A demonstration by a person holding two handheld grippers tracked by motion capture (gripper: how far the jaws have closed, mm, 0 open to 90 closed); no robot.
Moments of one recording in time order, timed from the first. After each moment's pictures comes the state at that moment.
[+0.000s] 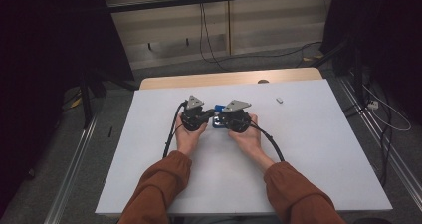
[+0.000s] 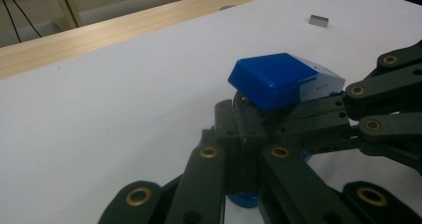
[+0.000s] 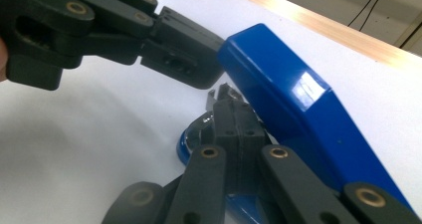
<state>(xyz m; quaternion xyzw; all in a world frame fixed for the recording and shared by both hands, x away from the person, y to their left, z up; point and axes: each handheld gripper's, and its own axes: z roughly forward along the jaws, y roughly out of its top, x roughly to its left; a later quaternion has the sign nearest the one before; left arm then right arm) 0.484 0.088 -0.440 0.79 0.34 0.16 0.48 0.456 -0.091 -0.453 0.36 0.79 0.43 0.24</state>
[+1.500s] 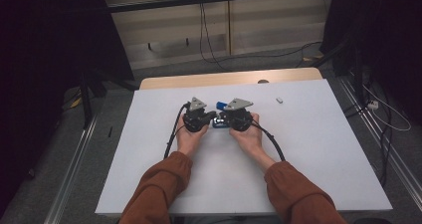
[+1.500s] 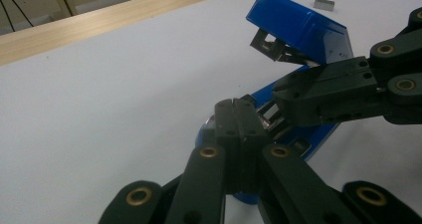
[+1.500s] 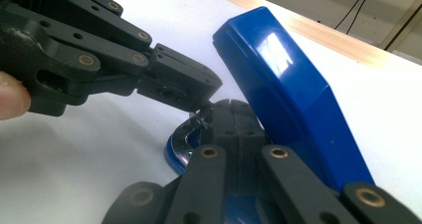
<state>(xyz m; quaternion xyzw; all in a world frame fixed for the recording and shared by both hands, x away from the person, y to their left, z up) 0.487 0.085 -0.452 0.81 0.33 0.16 0.46 0.457 -0.095 -0.449 0.37 0.78 0.43 0.25</state>
